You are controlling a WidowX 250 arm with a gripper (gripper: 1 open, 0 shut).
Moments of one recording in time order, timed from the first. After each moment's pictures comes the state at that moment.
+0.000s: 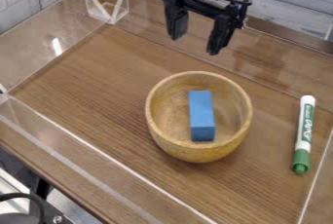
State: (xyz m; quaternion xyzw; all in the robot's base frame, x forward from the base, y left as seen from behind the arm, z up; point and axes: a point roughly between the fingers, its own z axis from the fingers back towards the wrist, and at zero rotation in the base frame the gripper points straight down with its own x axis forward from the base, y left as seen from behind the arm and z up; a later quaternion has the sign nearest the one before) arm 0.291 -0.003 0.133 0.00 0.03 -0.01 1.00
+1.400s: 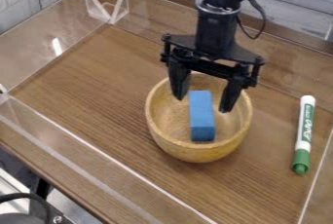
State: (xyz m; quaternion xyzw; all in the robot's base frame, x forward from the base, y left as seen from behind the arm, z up) arm 0.248 -0.049 0.098 -0.01 0.04 0.08 1.00
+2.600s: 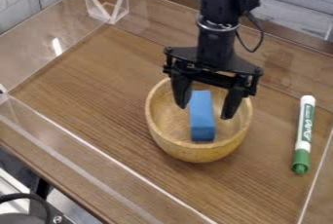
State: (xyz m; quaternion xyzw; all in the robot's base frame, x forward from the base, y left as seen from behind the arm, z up) arm 0.255 -0.048 0.081 -0.01 0.02 0.10 0.99
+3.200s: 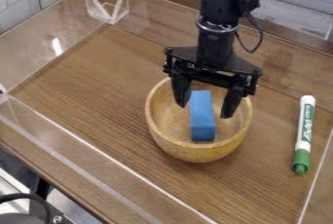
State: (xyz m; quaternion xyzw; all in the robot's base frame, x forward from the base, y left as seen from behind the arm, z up) arm 0.256 -0.046 0.077 -0.01 0.01 0.11 0.99
